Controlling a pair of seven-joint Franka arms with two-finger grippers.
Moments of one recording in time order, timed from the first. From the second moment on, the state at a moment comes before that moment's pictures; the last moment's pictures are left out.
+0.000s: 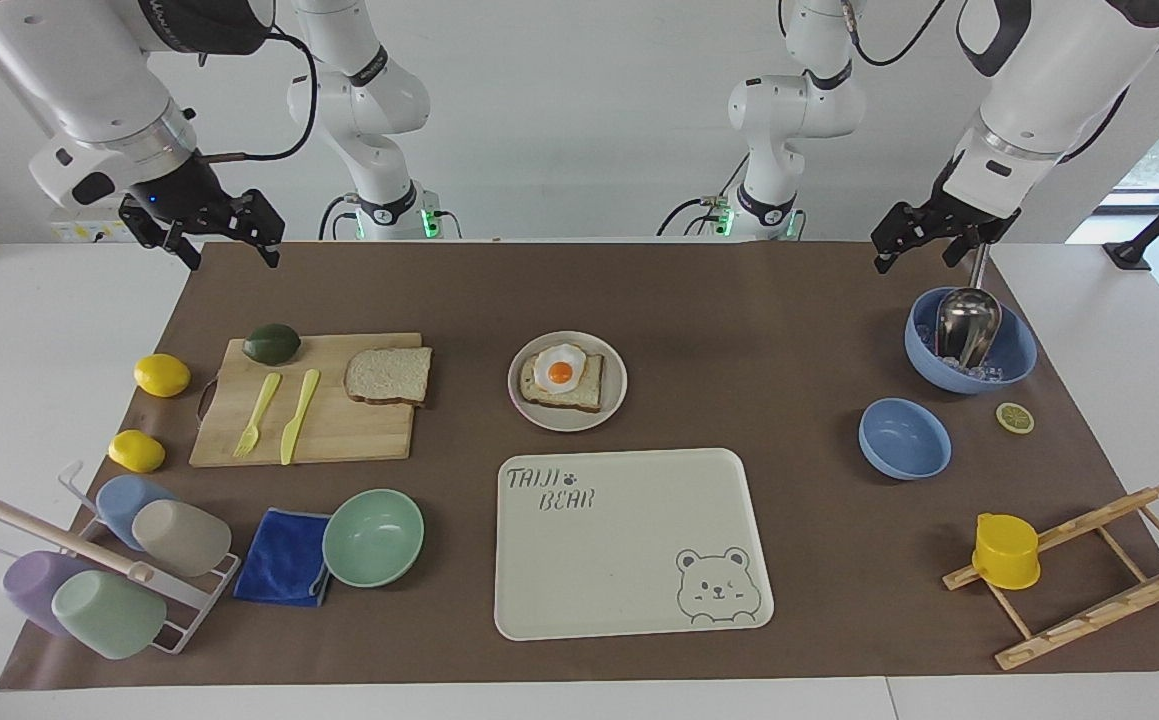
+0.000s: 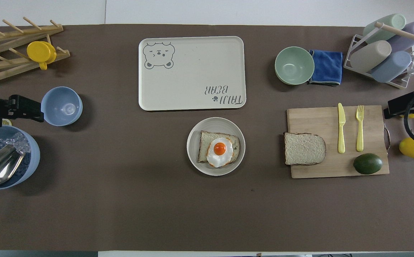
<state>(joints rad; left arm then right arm) -0.13 -0.03 0.02 -1.59 -0.02 1.49 -0.14 0.01 0.02 -0.07 -1.52 0.02 1.44 -0.04</state>
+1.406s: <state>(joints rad) -0.13 -0.03 0.02 -1.59 -0.02 1.49 -0.14 0.13 0.01 -0.05 -1.67 -0.22 1.54 0.04</state>
